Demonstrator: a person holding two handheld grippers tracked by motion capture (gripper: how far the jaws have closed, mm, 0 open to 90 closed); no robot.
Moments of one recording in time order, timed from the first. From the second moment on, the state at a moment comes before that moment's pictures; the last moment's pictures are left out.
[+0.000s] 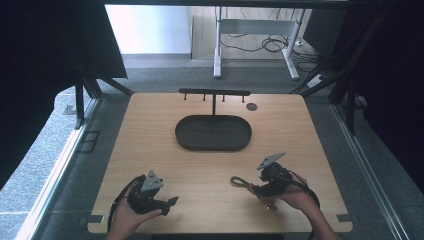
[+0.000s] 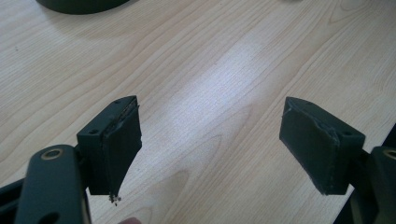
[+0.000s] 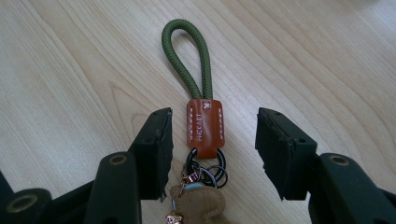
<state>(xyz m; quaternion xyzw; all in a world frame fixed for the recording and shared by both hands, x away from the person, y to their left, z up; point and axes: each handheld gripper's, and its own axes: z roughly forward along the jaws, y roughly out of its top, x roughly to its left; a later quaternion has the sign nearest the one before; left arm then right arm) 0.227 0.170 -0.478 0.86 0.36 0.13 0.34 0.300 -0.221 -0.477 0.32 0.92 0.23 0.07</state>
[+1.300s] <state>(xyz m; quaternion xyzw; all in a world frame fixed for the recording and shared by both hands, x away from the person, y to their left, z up) 0.227 0.170 -0.478 0.86 0.36 0.13 0.33 0.311 -0.206 -0.504 0.32 0.93 0.17 0.05</state>
